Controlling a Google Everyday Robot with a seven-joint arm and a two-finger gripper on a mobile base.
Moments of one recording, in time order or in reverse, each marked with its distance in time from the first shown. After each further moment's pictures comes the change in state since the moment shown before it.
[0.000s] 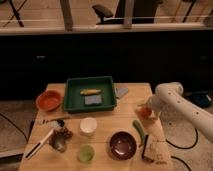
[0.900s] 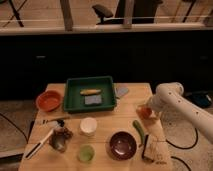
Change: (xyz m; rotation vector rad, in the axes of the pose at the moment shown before) arm 0.003 0.005 0.004 -0.003 -0.014 -0.018
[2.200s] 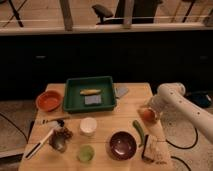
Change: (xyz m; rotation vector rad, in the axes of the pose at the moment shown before) arm 0.003 0.008 -0.002 -0.003 -0.002 -0.010
